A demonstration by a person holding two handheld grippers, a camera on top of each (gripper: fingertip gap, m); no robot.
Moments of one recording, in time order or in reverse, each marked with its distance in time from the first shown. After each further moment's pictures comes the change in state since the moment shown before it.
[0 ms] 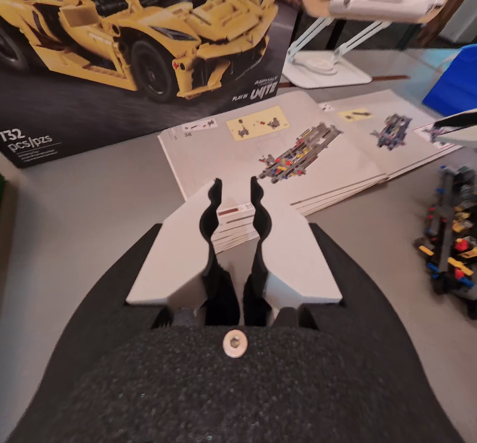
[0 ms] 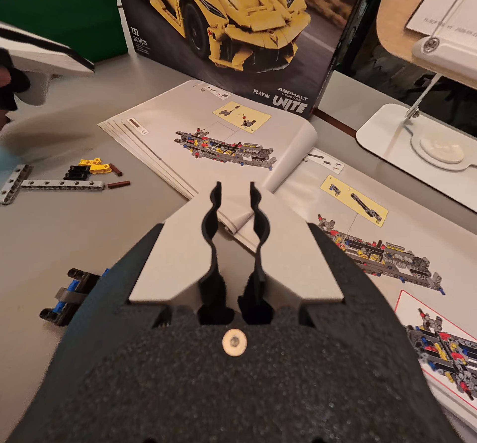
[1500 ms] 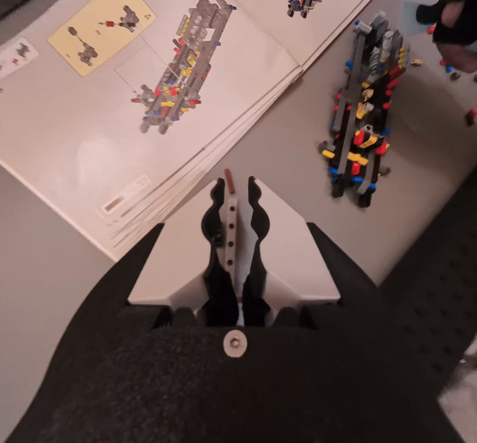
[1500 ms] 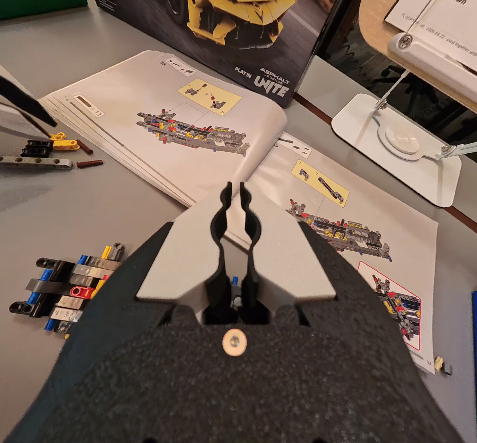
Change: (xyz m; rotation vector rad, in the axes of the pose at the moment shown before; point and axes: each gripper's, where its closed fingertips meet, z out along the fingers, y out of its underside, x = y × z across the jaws) left arm 0.101 0.054 -0.009 -0.484 0.297 0.159; right arm 0.009 0.009 -0.009 -0.092 0.109 -0.084
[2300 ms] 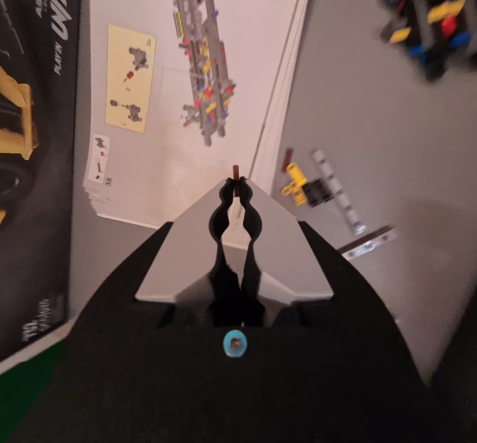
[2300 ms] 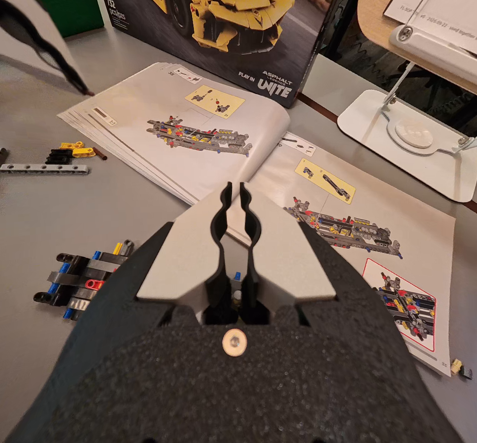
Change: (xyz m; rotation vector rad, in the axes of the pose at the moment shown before) left arm -0.069 -0.013 -0.012 -0.212 0.040 0.610; right arm 0.003 -0.001 -0.008 0.023 -0.052 0.060
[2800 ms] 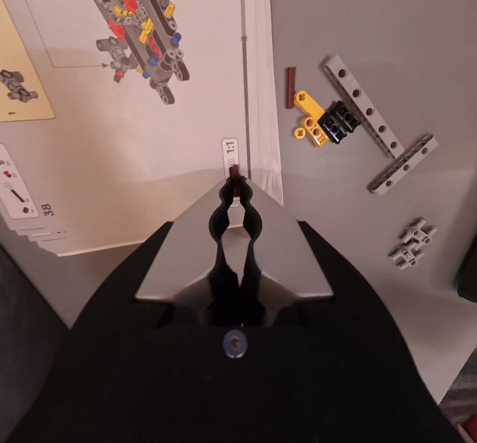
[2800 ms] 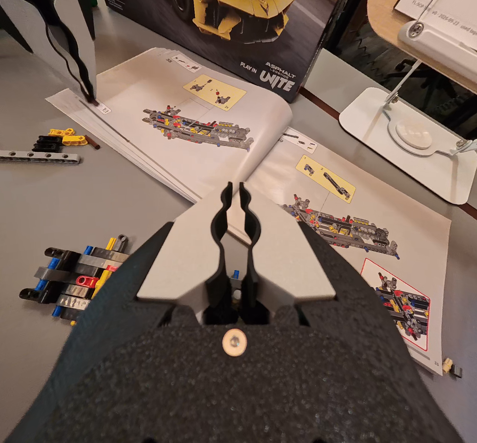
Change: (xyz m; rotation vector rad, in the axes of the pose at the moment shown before) left arm -0.005 0.049 0.030 -0.297 0.336 0.233; right arm -0.002 0.006 0.005 -0.031 0.011 -0.042
